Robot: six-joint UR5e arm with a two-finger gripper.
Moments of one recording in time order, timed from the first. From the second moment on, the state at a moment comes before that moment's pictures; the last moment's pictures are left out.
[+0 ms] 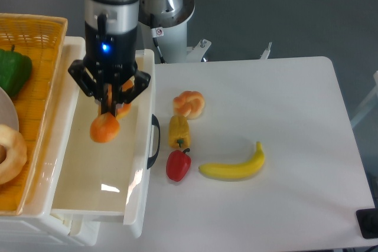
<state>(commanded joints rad) 2.23 -1.76 -1.34 -1.30 1.34 0.35</state>
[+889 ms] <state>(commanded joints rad) 2.29 -1.75 -1.36 -1.31 1.34 0.44</state>
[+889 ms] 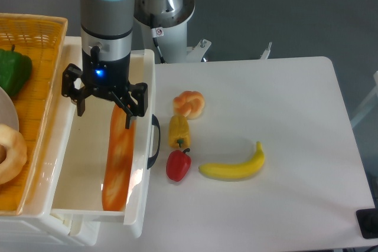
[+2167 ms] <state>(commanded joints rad) 2.75 -1.89 -1.44 -1.27 1.48 1.25</state>
